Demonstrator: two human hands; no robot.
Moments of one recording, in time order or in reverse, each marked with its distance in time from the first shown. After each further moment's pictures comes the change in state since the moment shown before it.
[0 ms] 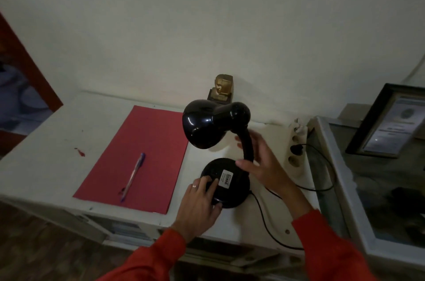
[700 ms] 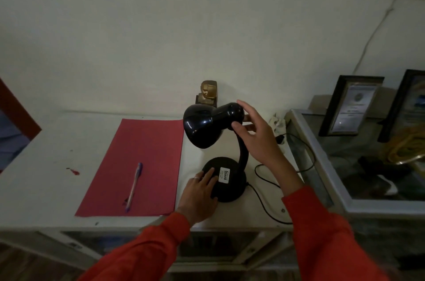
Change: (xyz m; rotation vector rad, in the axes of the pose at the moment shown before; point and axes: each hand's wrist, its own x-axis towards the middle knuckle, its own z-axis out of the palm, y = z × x) left_hand 0.021 -0.026 0.002 0.140 -0.233 0.155; right_hand 0.002 -0.072 0.016 -0.220 0.361 -0.094
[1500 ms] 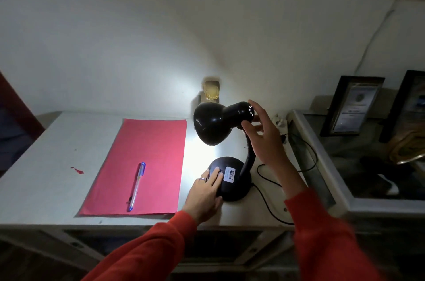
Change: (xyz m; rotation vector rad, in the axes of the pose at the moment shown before) left_hand -0.005 0.007 -0.008 -0.053 0.057 0.078; right_hand -0.007 0.008 0.000 -0.028 0.138 0.020
